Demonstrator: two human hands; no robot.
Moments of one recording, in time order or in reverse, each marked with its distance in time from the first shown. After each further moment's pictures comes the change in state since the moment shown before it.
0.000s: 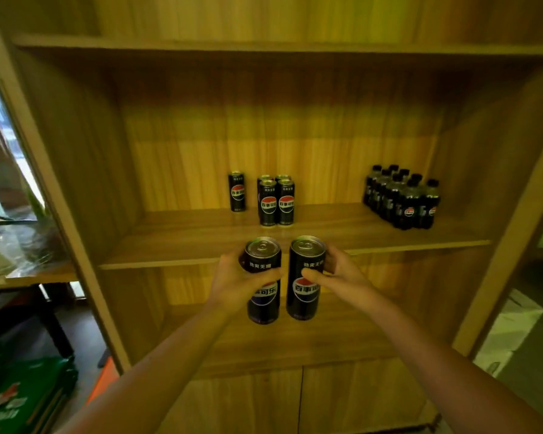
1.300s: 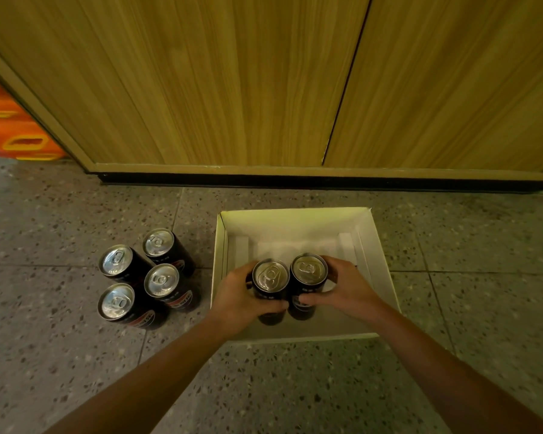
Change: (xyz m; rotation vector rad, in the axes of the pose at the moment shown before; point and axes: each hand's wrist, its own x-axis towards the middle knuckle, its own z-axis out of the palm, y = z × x) left_hand -0.320 -0.875 0.300 0.096 -0.233 -0.488; right_hand -0.216 0.914 0.268 -0.078 -0.300 0.389
